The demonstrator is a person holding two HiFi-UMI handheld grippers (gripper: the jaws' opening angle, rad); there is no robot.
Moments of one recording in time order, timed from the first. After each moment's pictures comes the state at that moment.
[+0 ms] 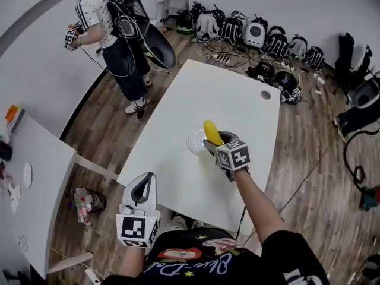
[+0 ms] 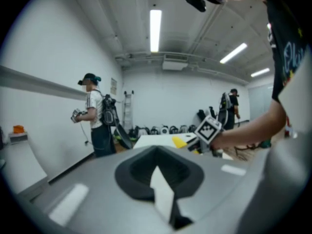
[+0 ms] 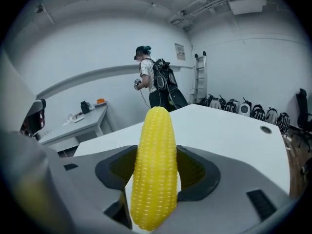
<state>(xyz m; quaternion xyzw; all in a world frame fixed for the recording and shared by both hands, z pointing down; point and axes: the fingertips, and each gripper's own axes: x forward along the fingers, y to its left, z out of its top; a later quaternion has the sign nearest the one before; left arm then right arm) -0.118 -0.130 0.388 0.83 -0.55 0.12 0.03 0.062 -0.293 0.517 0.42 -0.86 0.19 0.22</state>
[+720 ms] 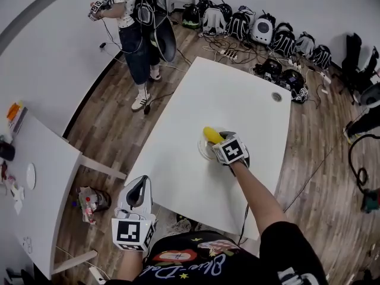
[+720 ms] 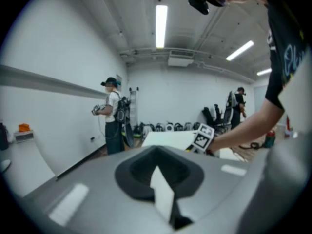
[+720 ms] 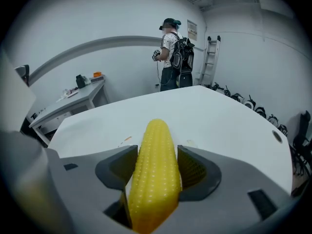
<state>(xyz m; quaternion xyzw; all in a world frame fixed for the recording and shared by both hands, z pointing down) -0.181 -0.153 0.395 0.81 -0.57 0.13 0.06 0.026 -0.337 0.598 0.39 -0.83 0.18 0.37</state>
